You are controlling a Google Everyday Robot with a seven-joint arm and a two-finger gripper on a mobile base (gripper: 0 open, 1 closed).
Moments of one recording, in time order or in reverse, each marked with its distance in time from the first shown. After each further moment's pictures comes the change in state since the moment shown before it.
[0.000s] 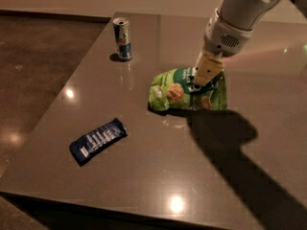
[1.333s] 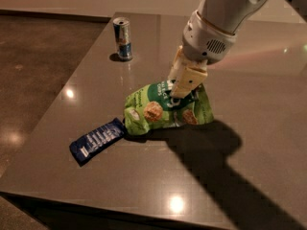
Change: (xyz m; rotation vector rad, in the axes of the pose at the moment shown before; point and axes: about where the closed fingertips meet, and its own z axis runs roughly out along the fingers) arm -0.055 0.071 -0.004 -0.134 -0.115 -0.236
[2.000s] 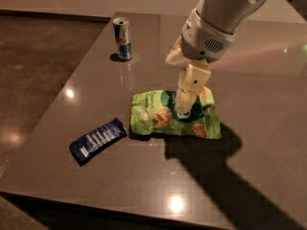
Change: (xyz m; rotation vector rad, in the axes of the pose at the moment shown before) arm -0.005 -0.005 0.000 0.025 -0.010 -0.003
